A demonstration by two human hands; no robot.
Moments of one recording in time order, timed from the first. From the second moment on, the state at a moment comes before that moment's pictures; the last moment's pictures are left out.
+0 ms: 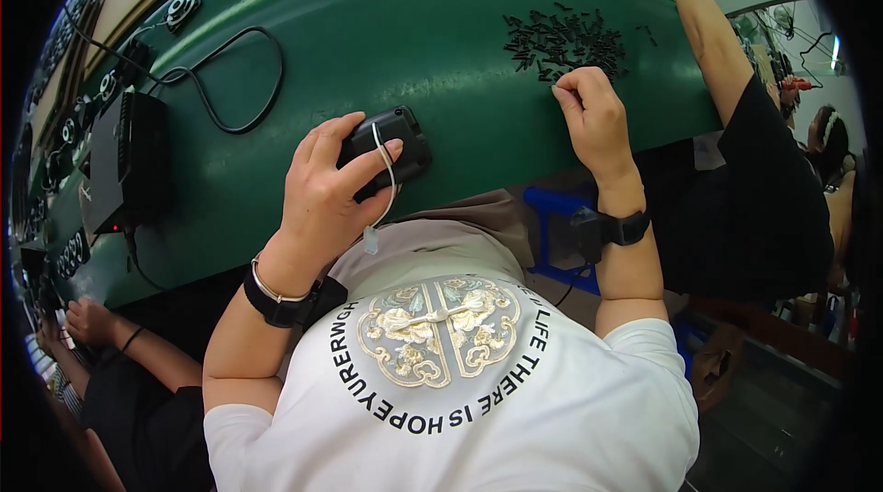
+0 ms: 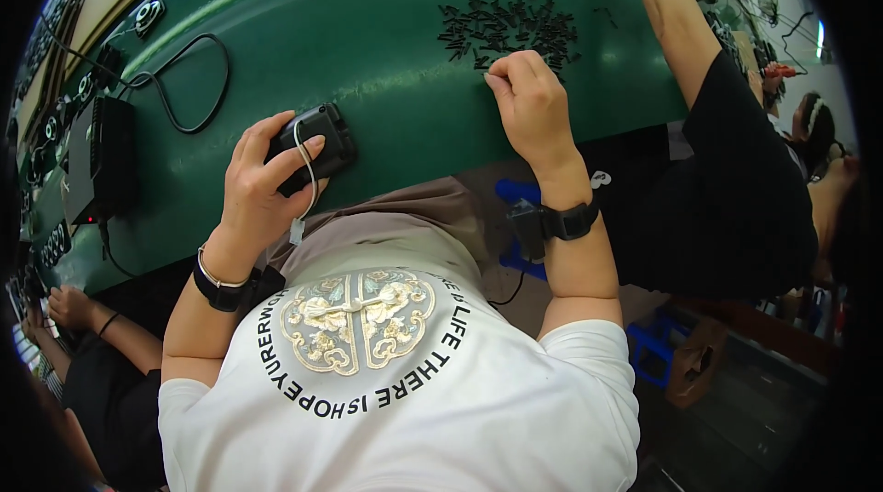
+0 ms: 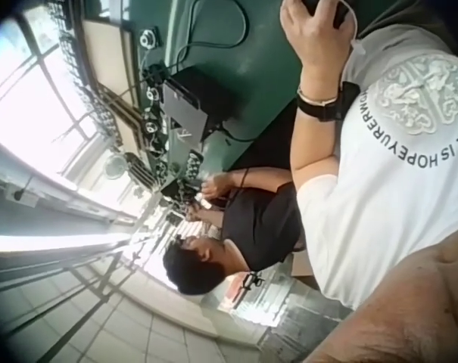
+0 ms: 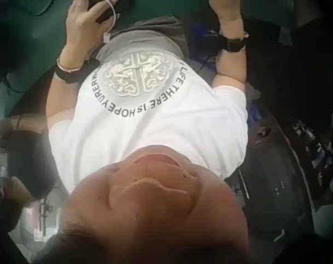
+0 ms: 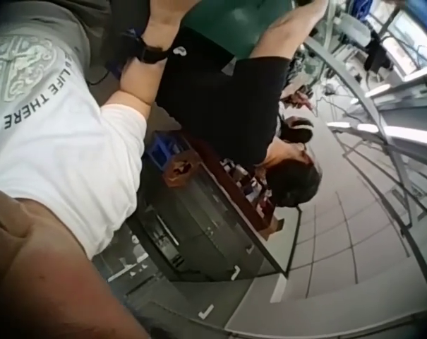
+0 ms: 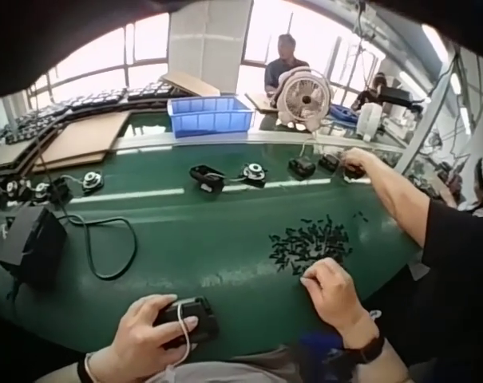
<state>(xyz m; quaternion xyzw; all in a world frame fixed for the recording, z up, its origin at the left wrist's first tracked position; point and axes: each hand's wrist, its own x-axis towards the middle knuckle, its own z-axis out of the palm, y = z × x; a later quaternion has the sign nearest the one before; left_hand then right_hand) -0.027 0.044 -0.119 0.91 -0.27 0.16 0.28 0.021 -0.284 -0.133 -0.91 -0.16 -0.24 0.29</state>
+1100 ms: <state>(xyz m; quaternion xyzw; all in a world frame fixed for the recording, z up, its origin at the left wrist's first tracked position) -0.028 0.049 -0.133 0.88 -0.27 0.21 0.34 -0.014 -0.138 -0.105 -0.80 -0.46 -0.13 0.36</state>
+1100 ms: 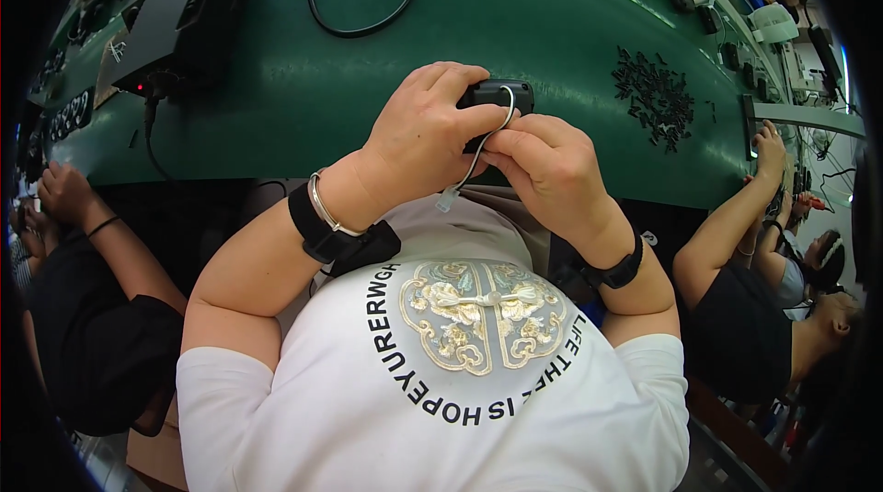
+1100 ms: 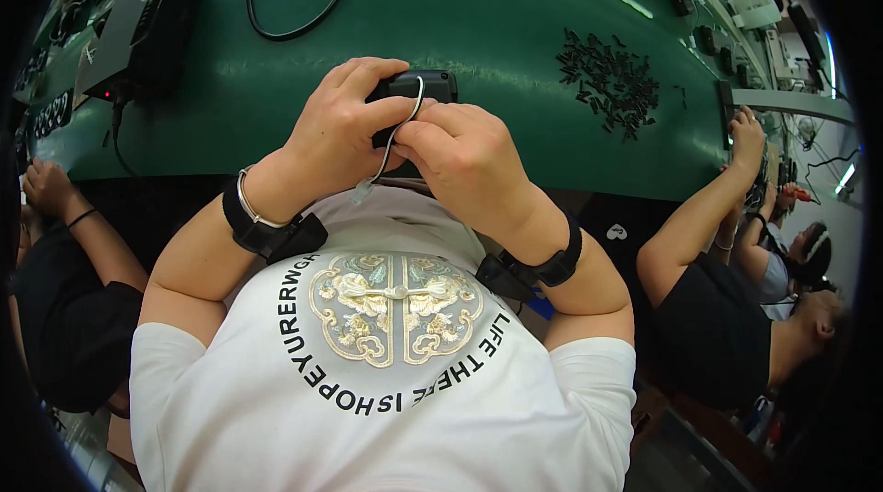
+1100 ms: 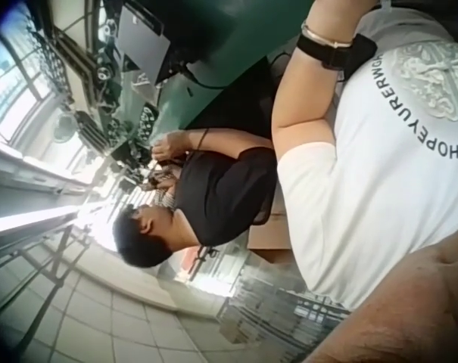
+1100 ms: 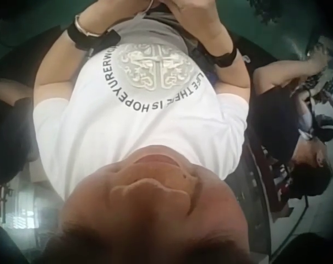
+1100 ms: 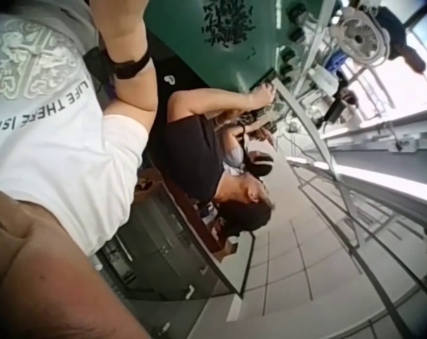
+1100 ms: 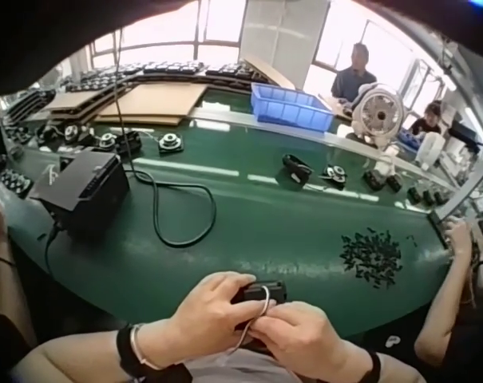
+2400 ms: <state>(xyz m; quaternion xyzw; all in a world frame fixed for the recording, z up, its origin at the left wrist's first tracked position) -0.028 0.045 -0.118 0.91 -0.27 0.15 0.30 0.017 -0.309 -0.137 -0.96 -0.09 -0.18 0.18</state>
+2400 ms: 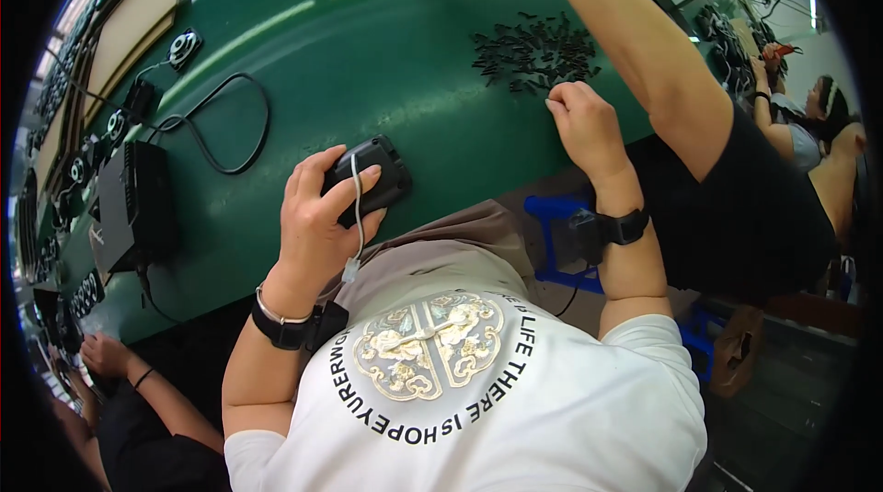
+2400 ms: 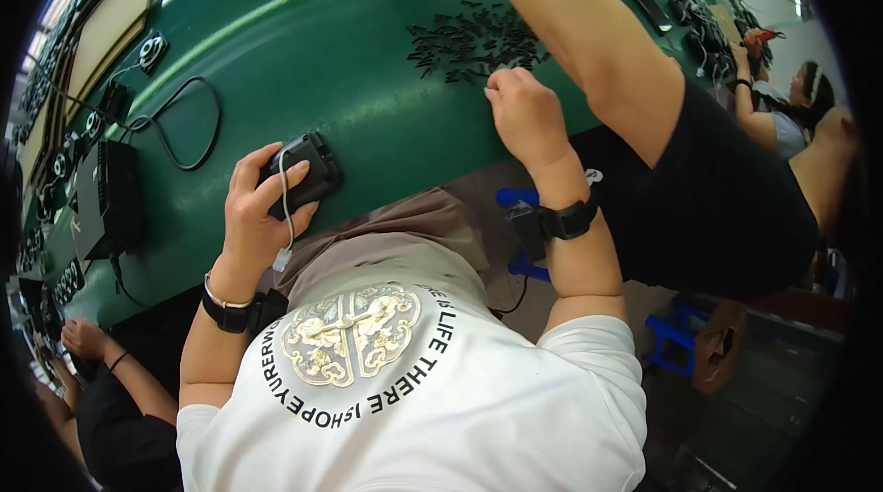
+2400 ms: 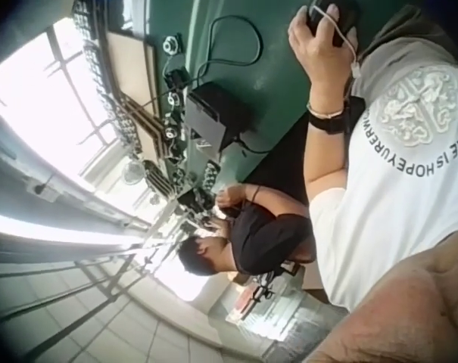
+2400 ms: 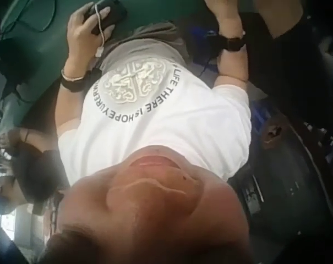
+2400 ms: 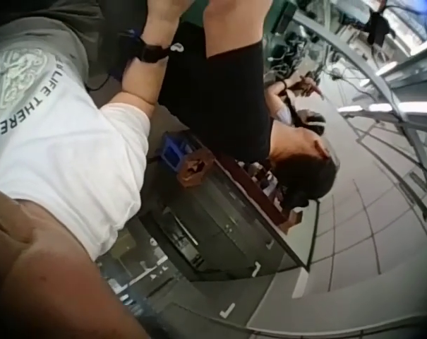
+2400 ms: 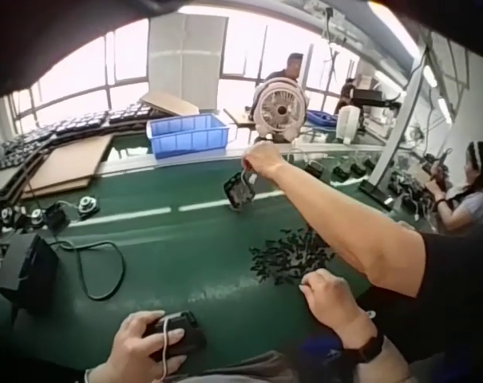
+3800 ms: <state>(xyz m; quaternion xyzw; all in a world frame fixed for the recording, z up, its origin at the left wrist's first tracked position) -0.022 0.052 -0.106 0.91 -0.29 0.11 0.28 0.074 -0.180 -0.087 -0.79 -0.23 0.05 0.56</state>
